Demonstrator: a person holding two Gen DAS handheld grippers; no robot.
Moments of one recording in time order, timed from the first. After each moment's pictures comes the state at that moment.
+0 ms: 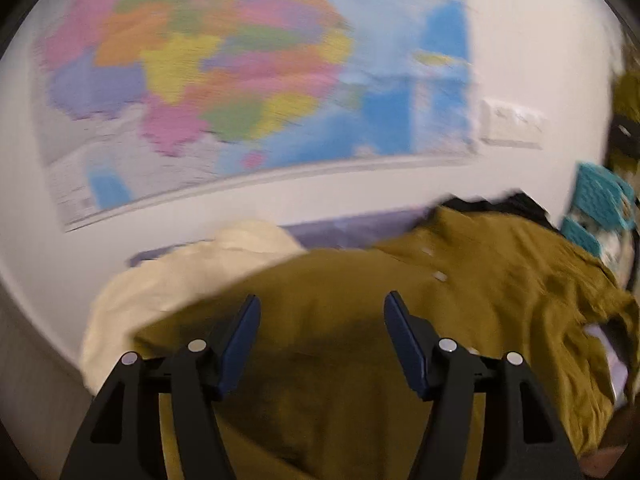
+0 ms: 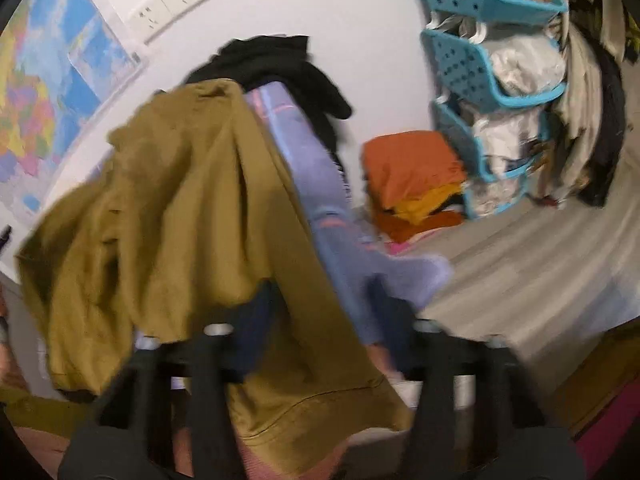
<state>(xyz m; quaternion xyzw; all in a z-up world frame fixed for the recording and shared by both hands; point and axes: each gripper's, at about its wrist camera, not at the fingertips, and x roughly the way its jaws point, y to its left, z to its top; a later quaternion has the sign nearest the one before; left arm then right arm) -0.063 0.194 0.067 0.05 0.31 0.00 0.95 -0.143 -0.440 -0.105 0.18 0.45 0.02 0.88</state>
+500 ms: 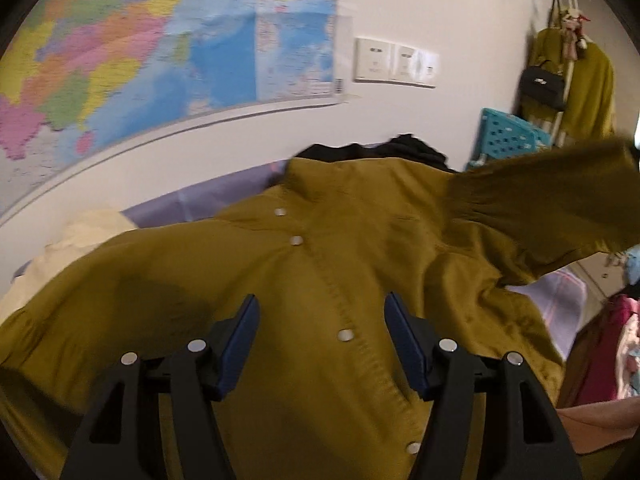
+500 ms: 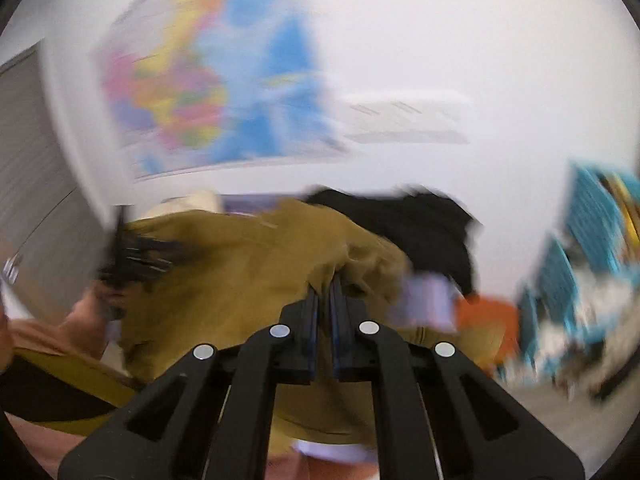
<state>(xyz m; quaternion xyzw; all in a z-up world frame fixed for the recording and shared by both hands) -0.034 0.102 0.016 0.05 0.37 -0.19 0.91 -0.108 -0.312 0.165 0.01 0.31 0.28 0.91</state>
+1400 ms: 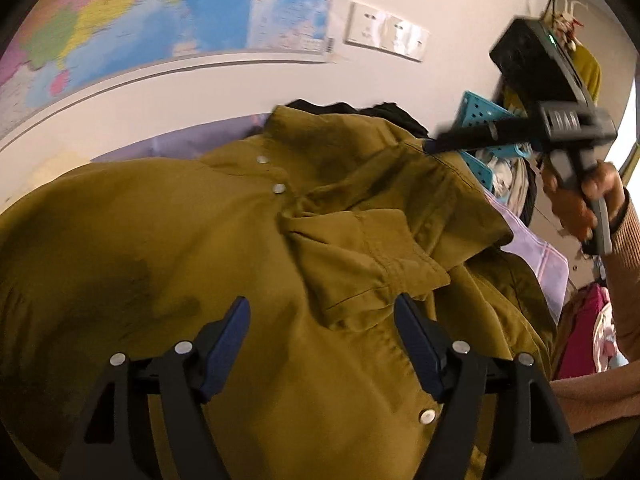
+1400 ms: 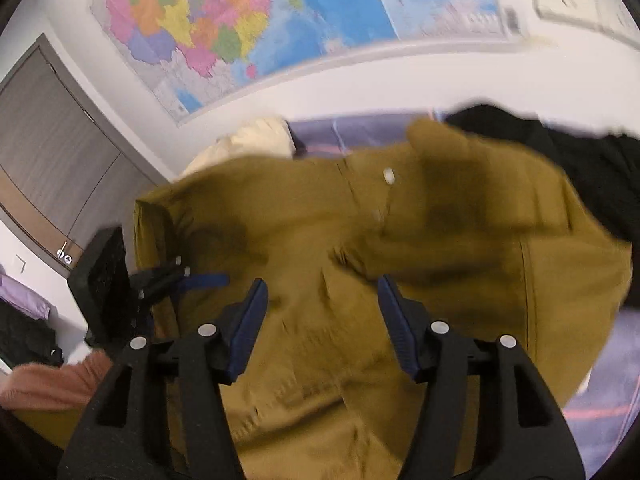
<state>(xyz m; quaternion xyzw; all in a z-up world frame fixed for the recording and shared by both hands) -0.030 0.127 -0.033 0.02 0.41 -0.24 0.88 0.053 -0.123 0.020 0.06 0.47 0.39 0.79</state>
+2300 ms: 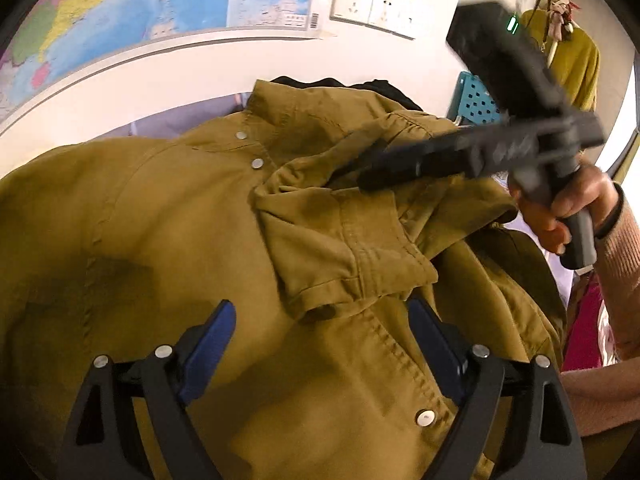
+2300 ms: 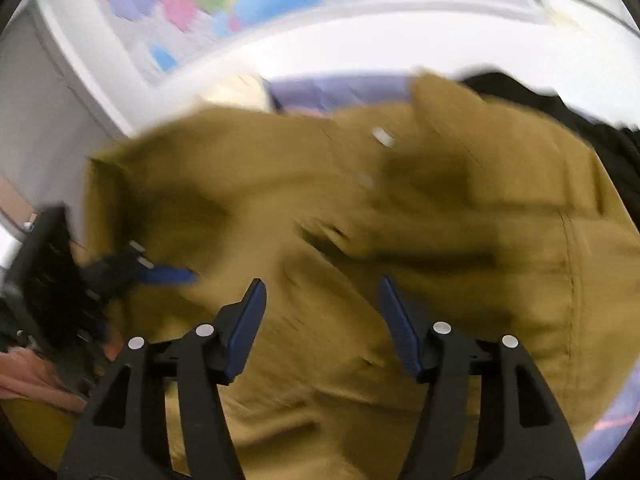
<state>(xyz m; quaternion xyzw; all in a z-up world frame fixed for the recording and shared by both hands) -0.035 0.105 -0.054 0.03 0.42 -0.24 0.87 0.065 -0.089 -0.034 -0.01 0.49 0.35 0.80</state>
